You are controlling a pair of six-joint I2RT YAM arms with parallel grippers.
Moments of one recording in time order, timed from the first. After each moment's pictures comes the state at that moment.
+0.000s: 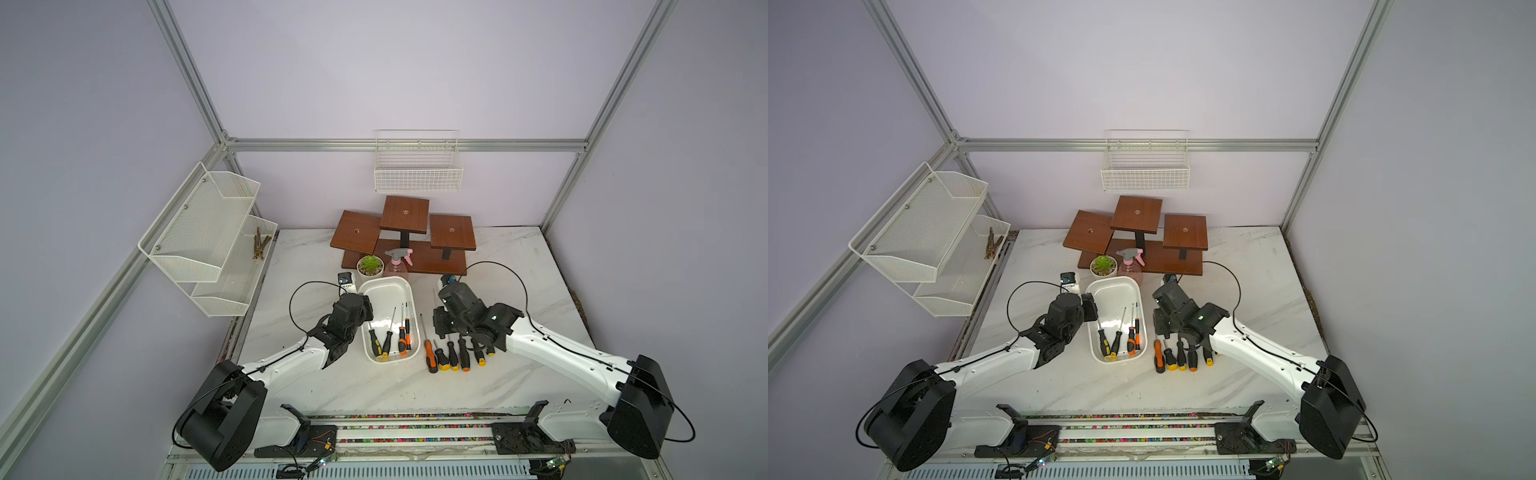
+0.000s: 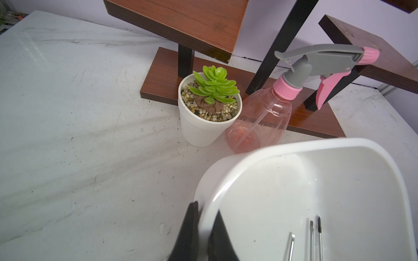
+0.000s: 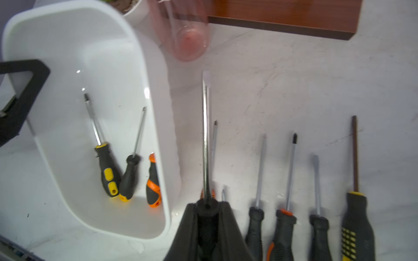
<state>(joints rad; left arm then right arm) -0.55 1.31 0.61 0.22 -0.39 -0.46 0.71 1.32 1.00 -0.58 0.19 0.53</state>
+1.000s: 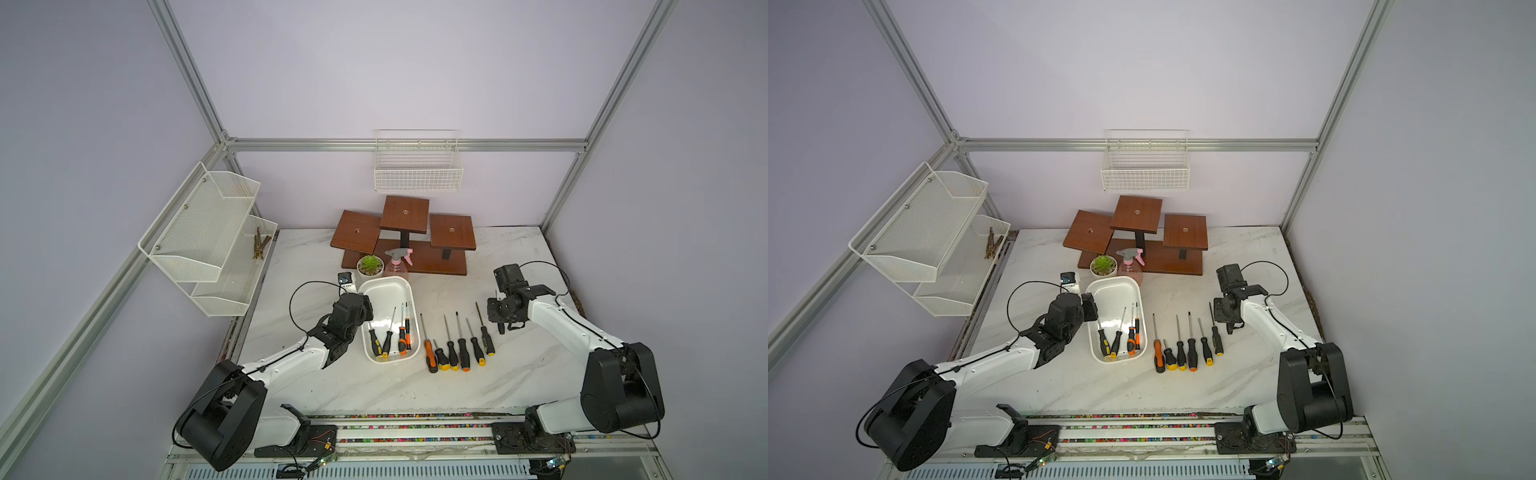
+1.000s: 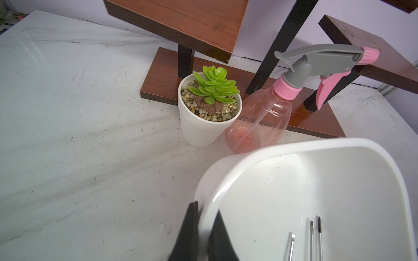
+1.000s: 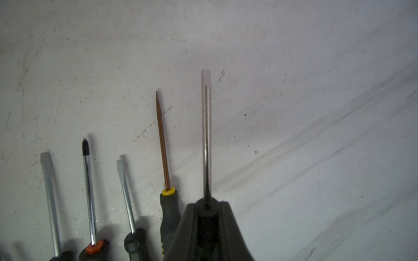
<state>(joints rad) -0.55 1.31 0.61 0.22 -0.39 -0.46 0.16 1.47 0.96 -0.70 0.17 0.20</state>
